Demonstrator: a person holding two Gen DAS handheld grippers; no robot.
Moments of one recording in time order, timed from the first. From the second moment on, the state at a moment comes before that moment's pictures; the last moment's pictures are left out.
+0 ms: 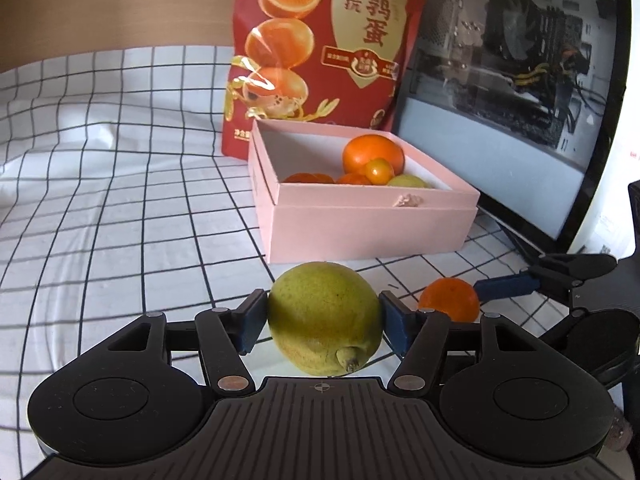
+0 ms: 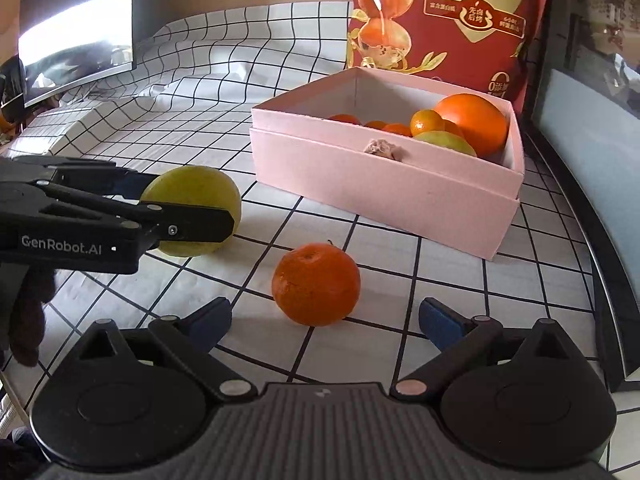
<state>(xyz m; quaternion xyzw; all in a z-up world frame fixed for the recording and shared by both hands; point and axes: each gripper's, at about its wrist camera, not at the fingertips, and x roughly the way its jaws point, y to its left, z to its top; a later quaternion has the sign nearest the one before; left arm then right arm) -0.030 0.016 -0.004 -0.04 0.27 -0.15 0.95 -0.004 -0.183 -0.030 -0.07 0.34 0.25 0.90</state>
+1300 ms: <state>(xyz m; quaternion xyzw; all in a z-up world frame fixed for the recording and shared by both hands) -0.048 0.033 -0.016 -0.12 0.27 -0.14 0.95 -0.003 -0.177 -0.026 -0.07 0.33 0.23 0.91</state>
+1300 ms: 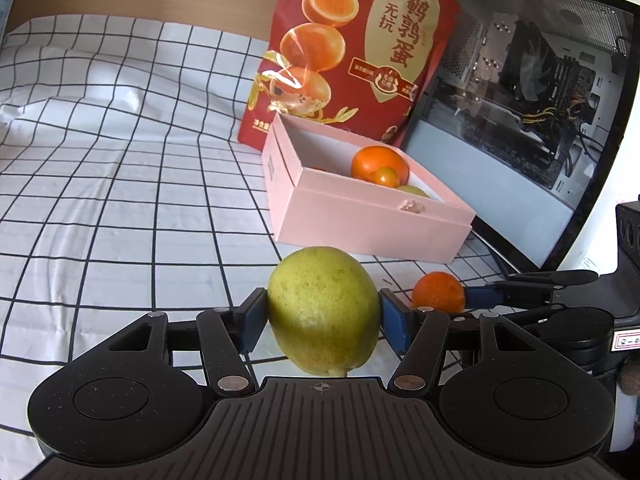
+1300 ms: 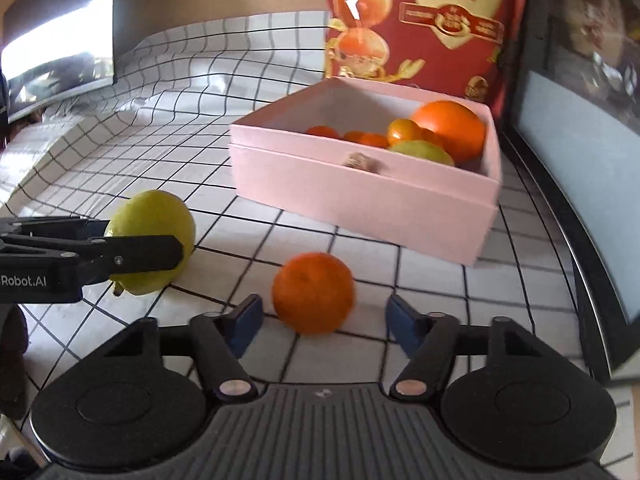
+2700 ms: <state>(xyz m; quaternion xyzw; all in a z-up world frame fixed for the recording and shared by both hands) 0.181 -0.005 0.092 -0.08 0.32 -0.16 0.93 0.103 -0.193 0.075 -0.02 0.28 0.15 0.95</state>
